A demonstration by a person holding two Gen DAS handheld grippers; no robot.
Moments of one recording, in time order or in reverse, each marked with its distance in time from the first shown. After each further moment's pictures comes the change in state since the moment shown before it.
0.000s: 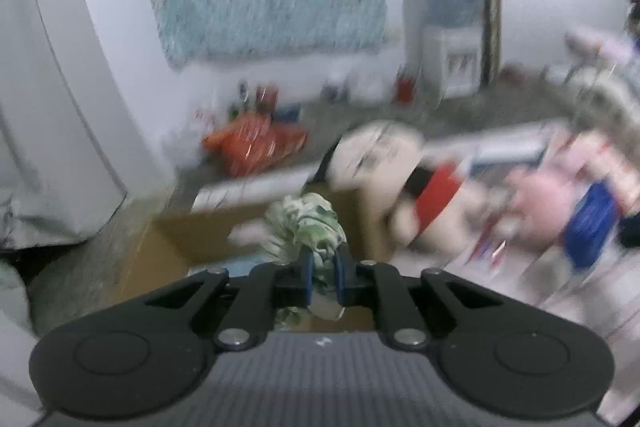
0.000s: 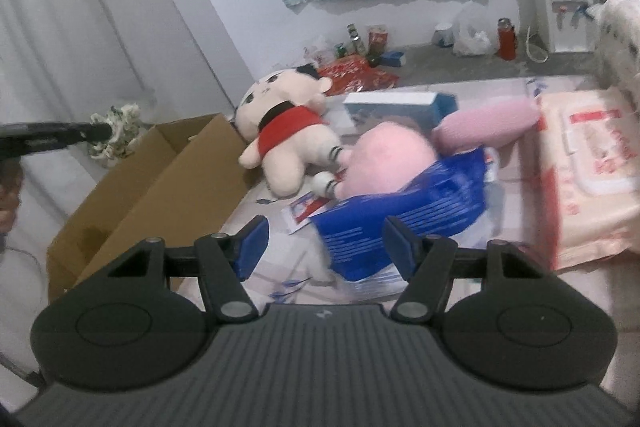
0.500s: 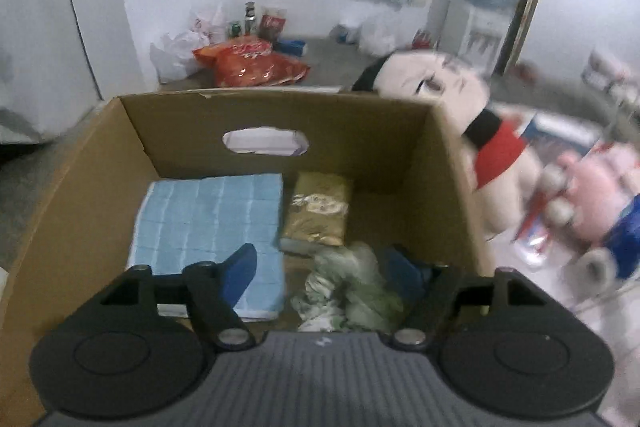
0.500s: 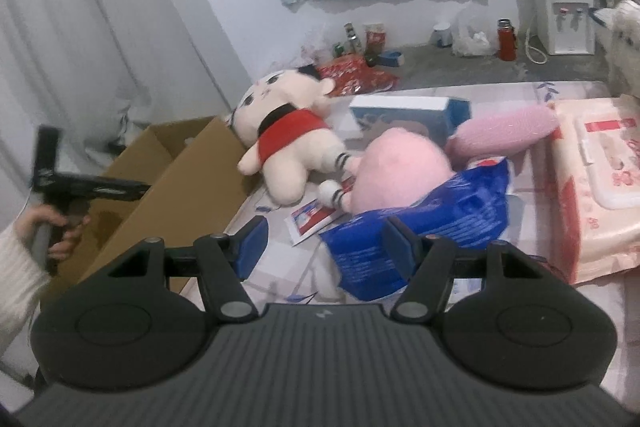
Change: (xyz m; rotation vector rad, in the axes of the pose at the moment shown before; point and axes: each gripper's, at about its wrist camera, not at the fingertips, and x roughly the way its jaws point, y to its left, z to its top) left arm 0.117 0.064 -0.055 -0.188 0.202 -0.063; right arm 0.016 0.005 0.009 0.002 -0.013 -0.030
